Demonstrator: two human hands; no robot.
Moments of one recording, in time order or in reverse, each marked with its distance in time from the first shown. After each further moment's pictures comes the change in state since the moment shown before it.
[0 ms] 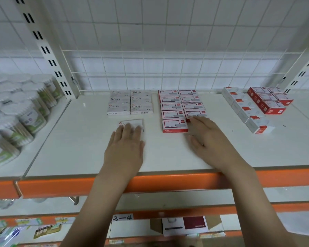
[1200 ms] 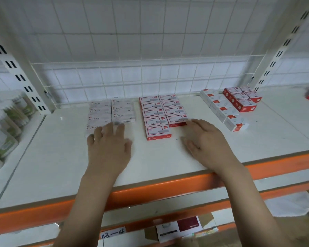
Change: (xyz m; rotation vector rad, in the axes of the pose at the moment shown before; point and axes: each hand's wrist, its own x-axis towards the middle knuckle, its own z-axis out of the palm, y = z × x) left_hand 0.027 0.006 -0.023 0.066 -0.066 -0.084; right_hand -0.015 0.008 -0.017 -0.080 0.084 0.216
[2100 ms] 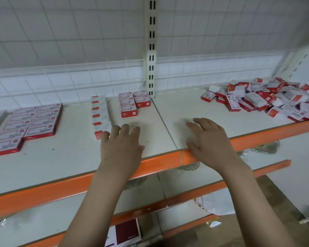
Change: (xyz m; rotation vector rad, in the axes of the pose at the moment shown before) left_hand -0.021 0.409 0.009 0.085 0.020 0.237; right_hand -0.095 0.340 -0.150 -0.179 -0.104 0.137
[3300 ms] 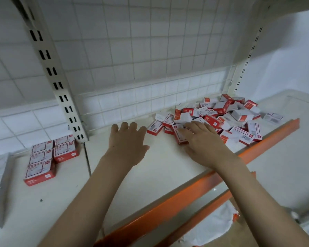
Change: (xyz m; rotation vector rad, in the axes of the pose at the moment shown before) left_hand 0.193 0.174 0.002 0.090 0.009 0.357; right_hand 0.085 0.196 -0.025 -0.245 -0.021 0.055
